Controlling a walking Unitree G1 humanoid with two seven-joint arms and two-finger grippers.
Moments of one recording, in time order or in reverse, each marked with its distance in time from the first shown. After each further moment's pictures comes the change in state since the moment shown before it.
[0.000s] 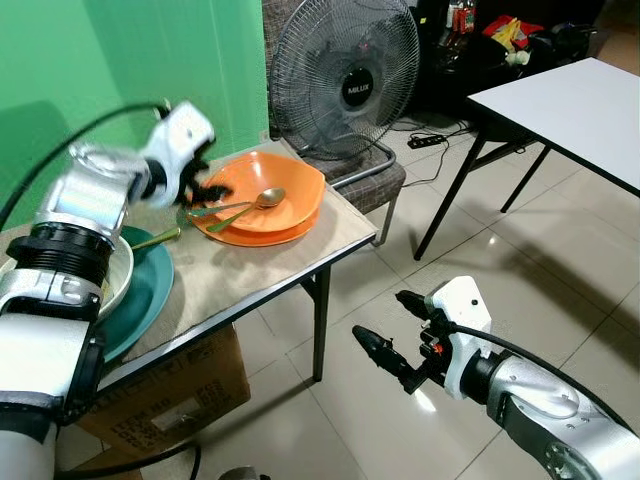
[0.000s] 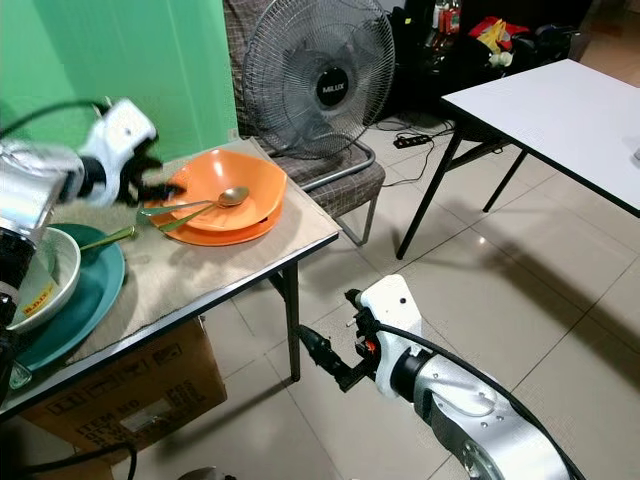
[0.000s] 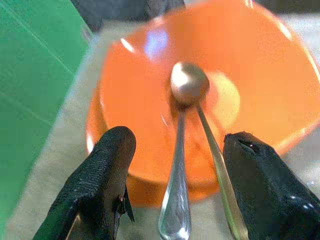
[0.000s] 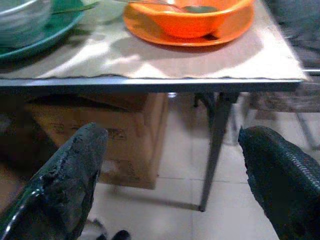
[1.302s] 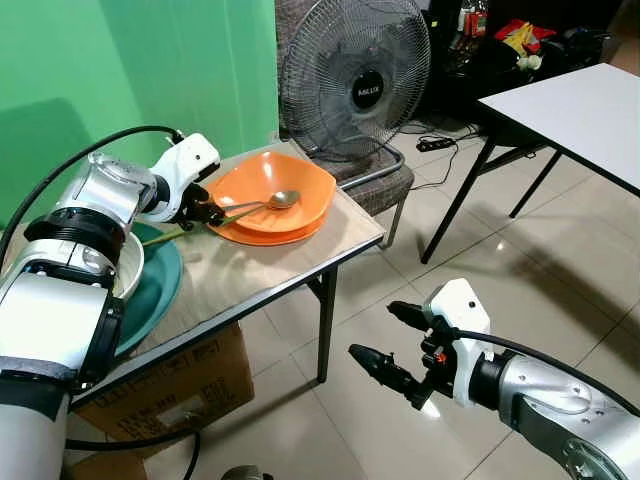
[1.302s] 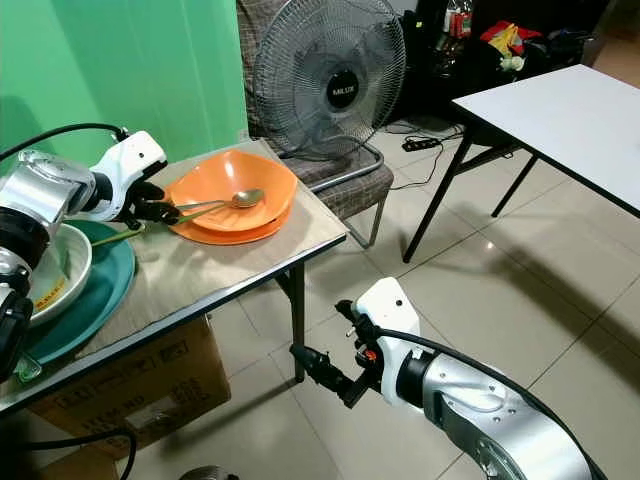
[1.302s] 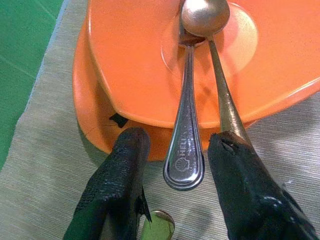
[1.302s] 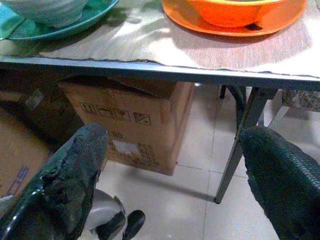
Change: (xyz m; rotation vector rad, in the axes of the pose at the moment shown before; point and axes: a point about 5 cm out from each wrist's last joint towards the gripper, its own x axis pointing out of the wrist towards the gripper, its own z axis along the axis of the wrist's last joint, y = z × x) left arm 0.014 0.002 -0.017 0.007 0.126 -0.026; right arm -0.008 0.002 0.004 -0.023 0.066 0.097
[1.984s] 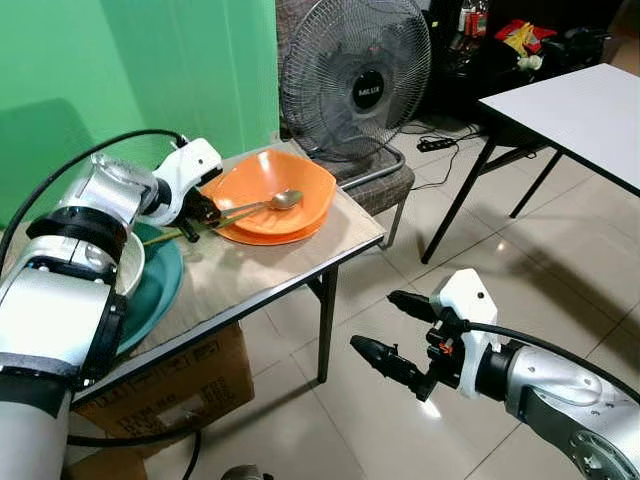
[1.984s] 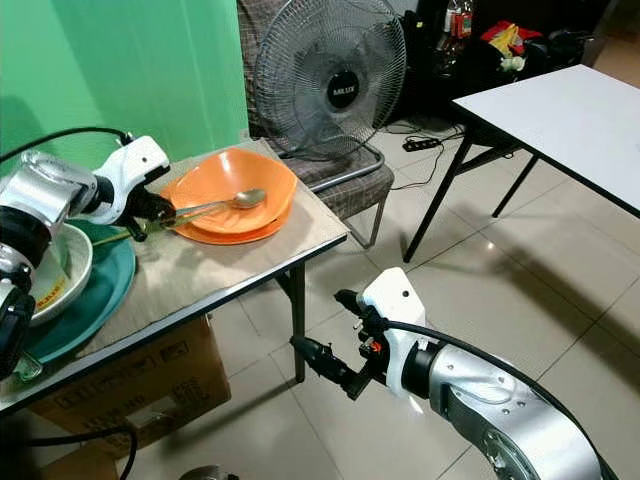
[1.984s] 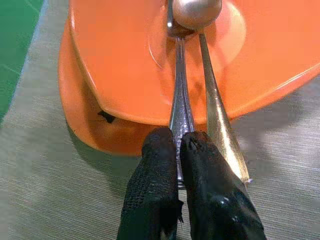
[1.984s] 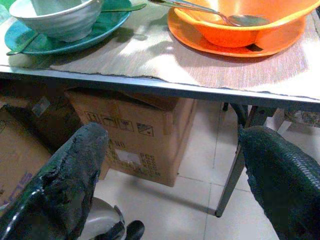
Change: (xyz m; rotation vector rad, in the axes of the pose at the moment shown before) left arm -0.001 0.000 0.003 0.009 0.017 -0.037; right arm -0.003 -0.004 0.010 -0.019 -0.049 0.028
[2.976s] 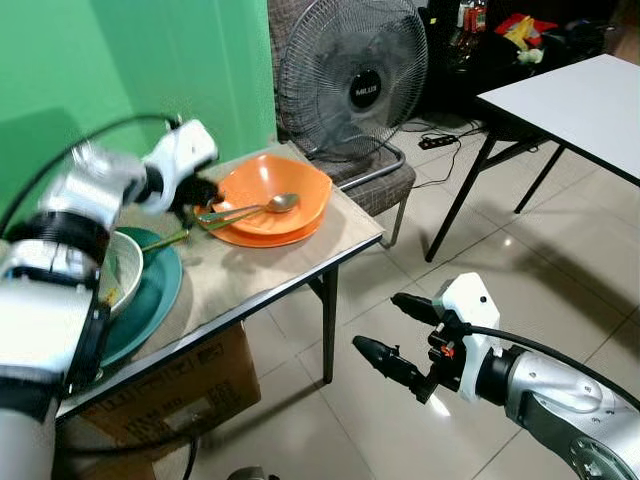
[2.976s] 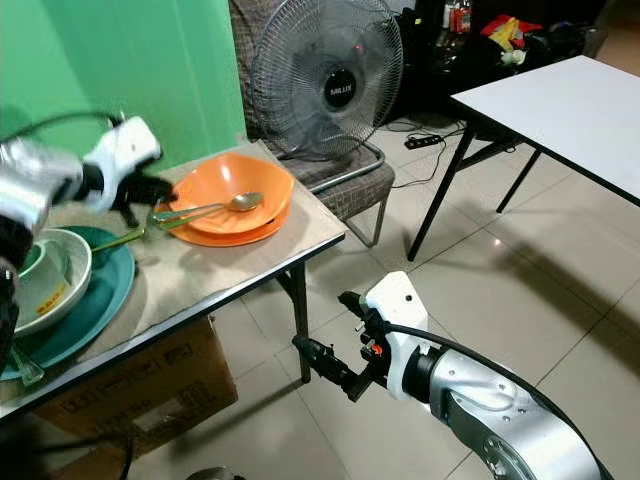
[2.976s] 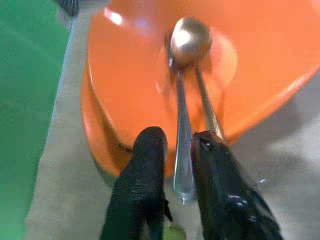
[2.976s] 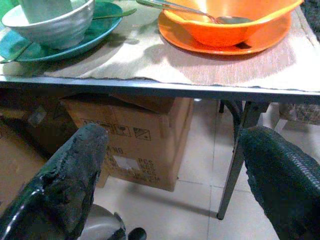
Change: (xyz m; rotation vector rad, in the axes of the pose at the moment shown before) left arm -0.008 0.003 -0.004 0.133 -0.112 0.013; right arm -0.001 0.001 -0.004 0.019 -0.011 -0.034
